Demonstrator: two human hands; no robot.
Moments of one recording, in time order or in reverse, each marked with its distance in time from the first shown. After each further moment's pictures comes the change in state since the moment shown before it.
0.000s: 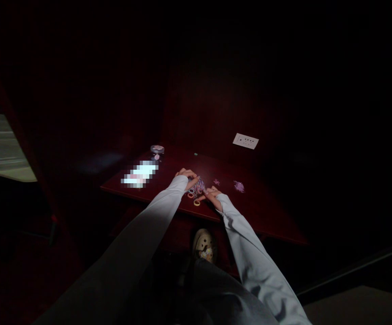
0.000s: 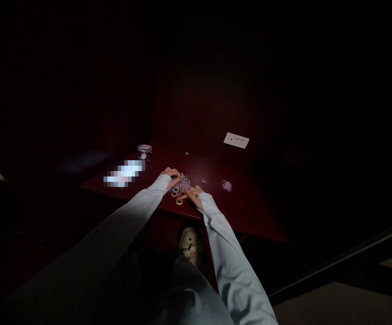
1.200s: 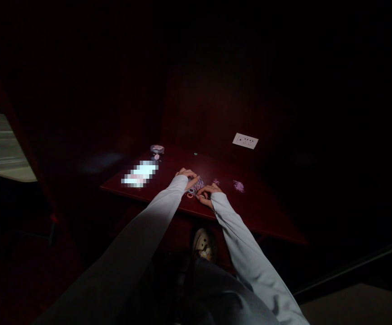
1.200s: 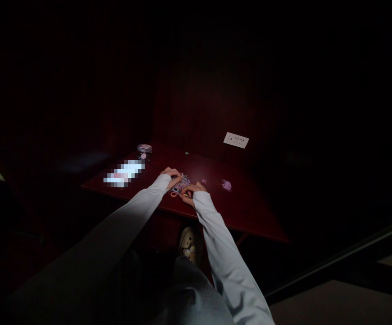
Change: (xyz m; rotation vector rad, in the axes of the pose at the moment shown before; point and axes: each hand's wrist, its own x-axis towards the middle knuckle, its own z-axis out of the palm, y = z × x) left_hand 0.000 0.002 0.000 -0.013 0.008 -0.003; right_hand 0.010 0.001 0.013 -0.151 0.123 0.023
